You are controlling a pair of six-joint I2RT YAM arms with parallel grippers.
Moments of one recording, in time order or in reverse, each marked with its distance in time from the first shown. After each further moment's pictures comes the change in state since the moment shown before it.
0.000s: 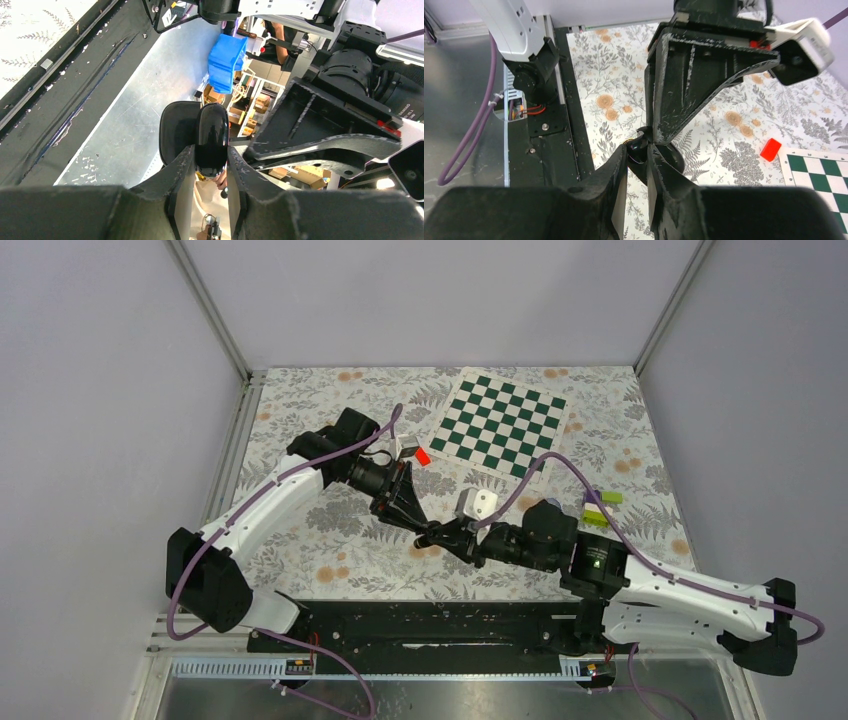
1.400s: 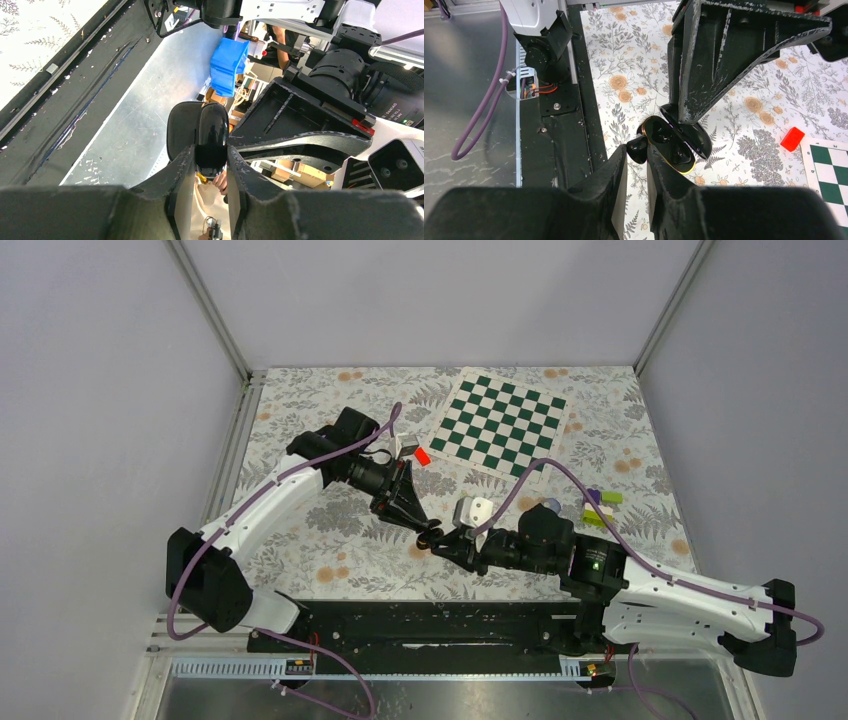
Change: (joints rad) left arm 0.002 0.001 0.000 0.014 -0.010 -0.002; right arm -0.002 -0.025 -0.031 -0.053 -0.054 0.010
